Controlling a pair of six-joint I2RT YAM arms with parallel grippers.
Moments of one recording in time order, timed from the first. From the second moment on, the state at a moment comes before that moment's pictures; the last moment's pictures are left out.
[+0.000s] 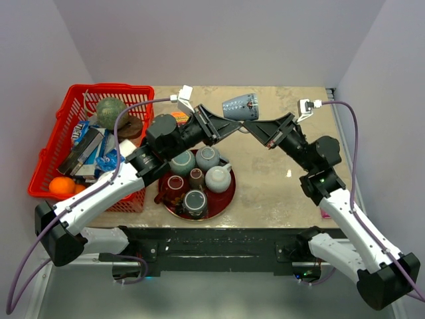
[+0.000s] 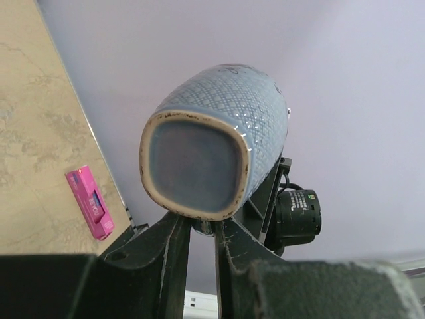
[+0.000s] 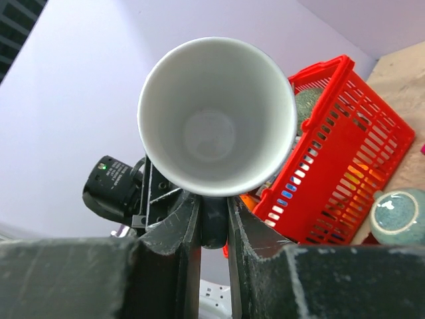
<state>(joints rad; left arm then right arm) -0.81 1.25 1.17 0.17 0.15 -1.20 0.43 0.90 0.81 0.41 -0.40 1.22</state>
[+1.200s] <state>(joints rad) -0.81 1.10 1.15 -0.63 -0.23 -0.68 0.43 1.71 1.23 -0.19 0.33 0.42</state>
